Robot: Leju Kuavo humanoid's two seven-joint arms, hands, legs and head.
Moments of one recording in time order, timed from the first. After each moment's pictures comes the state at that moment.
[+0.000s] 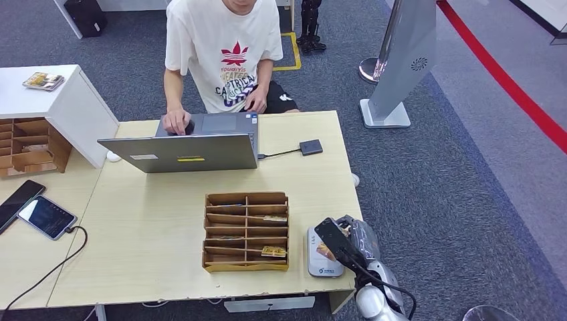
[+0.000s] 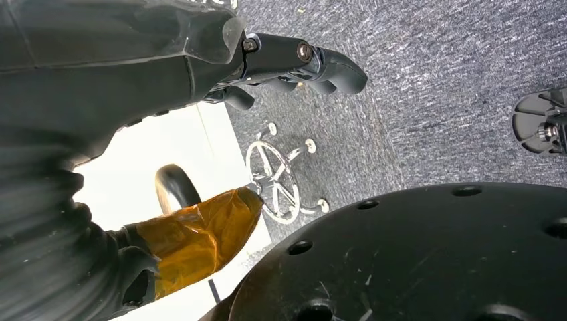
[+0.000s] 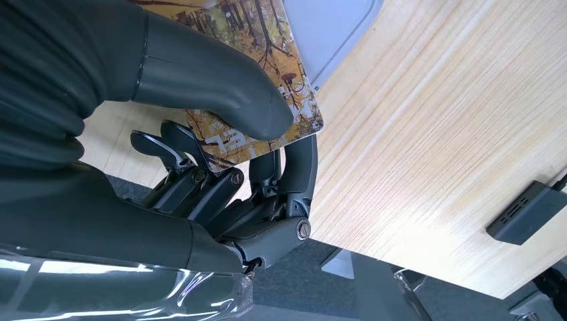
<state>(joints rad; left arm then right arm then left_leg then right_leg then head) -0.07 -0.04 -1.53 -0.05 1.32 0.19 0.12 -0.13 0.03 0.29 -1.06 0.67 -0.30 0.02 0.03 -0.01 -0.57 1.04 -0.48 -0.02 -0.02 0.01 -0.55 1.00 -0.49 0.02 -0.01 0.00</state>
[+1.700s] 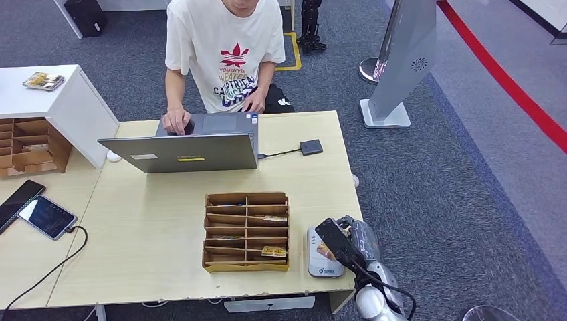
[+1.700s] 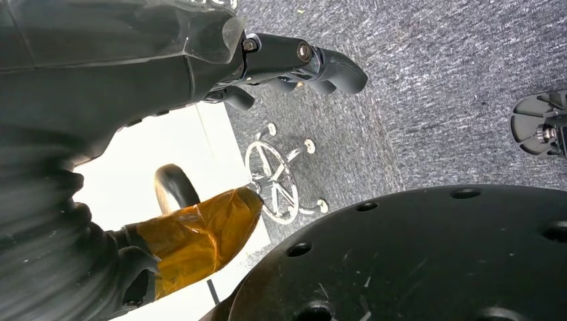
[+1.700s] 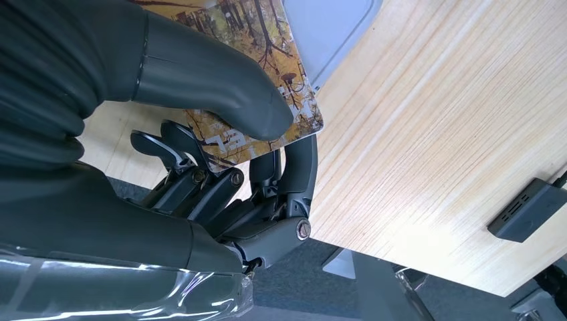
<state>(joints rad) -0.07 -0.04 -1.54 -0.05 1.33 0.19 0.12 -0.12 0.03 0.29 -1.06 0.67 -0.31 0.02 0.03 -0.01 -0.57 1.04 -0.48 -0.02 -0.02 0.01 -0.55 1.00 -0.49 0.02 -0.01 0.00</state>
